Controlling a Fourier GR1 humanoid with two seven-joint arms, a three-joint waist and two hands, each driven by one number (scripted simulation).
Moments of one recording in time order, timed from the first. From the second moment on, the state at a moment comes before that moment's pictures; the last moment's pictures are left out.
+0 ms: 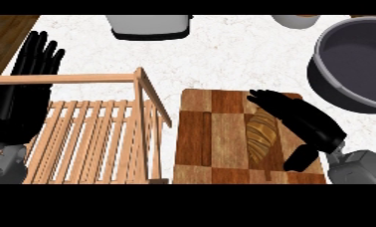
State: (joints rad) left arm -0.19 0.69 -0.29 -1.76 0.65 0.48 -0.08; right arm -0.21 -0.55 0.38 -1.62 0.57 0.32 -0.08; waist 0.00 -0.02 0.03
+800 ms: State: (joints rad) left arm -0.21 0.69 -0.30 -1.75 0.67 0.49 -0.09; right arm -0.28 -0.43 0.47 -1.42 0.72 0.24 -0.24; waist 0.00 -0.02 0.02
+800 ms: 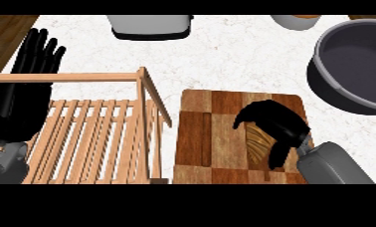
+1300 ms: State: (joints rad) left arm -0.22 0.71 -0.31 -1.74 0.68 0.49 -0.10; right arm -0.29 -0.38 0.48 -1.42 0.81 0.18 -0.28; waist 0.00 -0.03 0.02
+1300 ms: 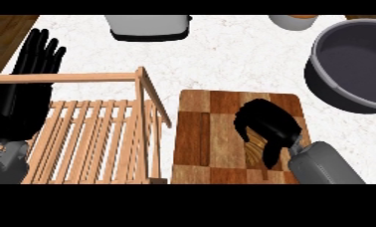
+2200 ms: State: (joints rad) left arm -0.31 0.69 -0.34 -1.78 0.69 0.52 -0.07; right arm -0.71 -0.25 0.04 -1.14 1.09 -0.07 0.66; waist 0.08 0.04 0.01
